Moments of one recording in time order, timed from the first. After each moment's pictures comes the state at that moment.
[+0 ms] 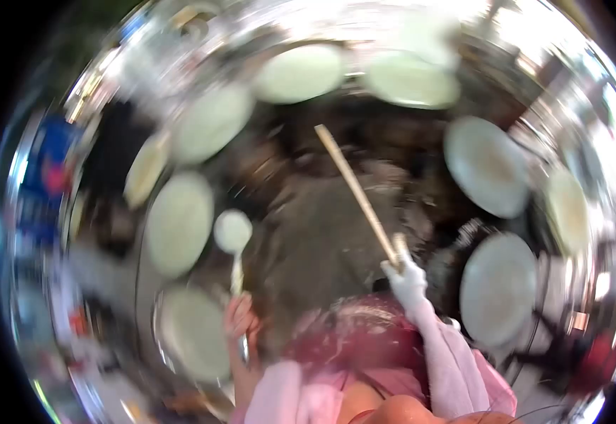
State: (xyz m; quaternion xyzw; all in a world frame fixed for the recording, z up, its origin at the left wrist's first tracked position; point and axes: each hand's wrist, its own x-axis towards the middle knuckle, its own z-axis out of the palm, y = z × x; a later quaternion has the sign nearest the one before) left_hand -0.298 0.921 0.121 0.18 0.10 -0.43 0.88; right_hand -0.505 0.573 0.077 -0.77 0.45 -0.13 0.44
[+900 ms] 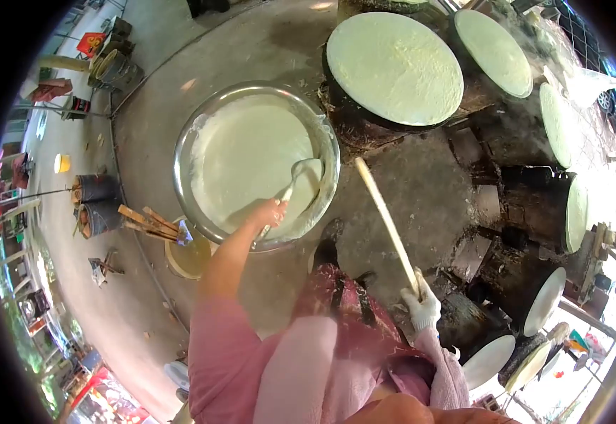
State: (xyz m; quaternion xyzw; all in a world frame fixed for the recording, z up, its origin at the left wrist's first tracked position) left_hand -0.246 1.347 -0.172 0.76 0.19 -0.41 0.48; right_hand -0.419 0.879 0.008 -0.82 0.25 0.16 0.48
